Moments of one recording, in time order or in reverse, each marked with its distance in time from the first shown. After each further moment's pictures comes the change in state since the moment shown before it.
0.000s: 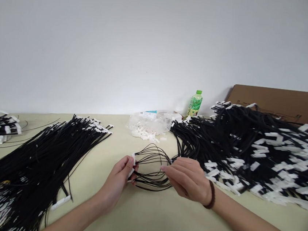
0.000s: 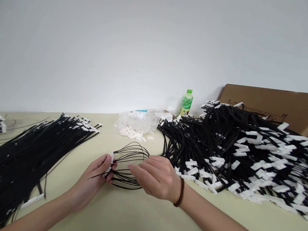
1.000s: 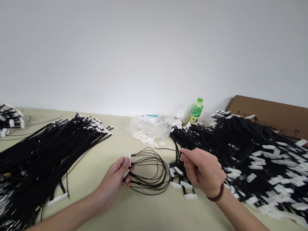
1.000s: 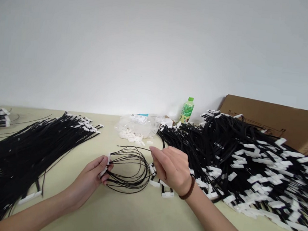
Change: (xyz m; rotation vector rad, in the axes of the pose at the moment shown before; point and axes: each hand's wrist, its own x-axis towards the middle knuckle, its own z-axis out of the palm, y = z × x) left_hand 0.003 -0.009 -0.008 -0.071 0.052 0.004; right_hand -0.001 0.025 -0.024 -0.177 0.055 0.174
